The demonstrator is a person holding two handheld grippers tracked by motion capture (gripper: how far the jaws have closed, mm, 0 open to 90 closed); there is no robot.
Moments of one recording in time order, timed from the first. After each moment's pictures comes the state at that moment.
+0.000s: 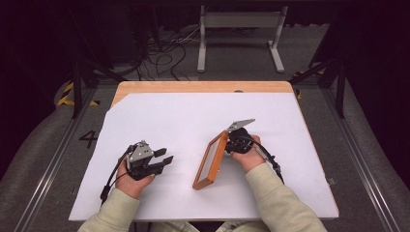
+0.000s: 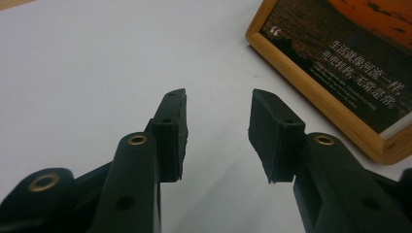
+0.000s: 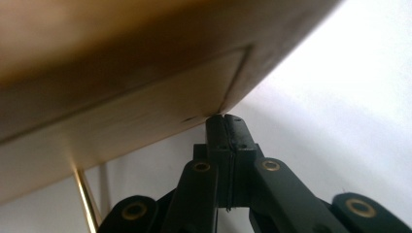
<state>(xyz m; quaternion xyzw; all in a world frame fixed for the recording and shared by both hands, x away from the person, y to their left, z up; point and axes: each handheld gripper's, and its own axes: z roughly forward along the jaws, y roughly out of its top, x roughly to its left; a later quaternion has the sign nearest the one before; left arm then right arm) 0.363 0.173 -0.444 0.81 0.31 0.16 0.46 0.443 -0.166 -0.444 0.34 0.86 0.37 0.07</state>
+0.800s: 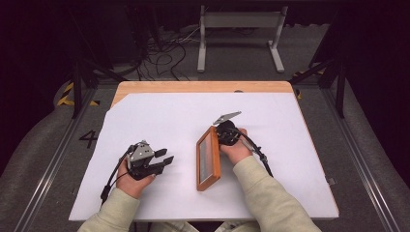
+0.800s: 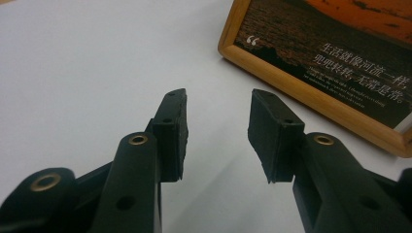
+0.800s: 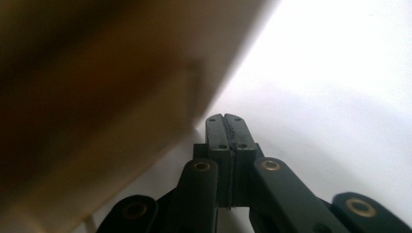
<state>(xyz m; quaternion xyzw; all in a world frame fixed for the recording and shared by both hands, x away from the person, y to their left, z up) 0.365 0.171 -0.447 0.82 0.31 0.15 0.46 0.471 -0.133 -0.446 0.34 0.86 0.37 0.06</state>
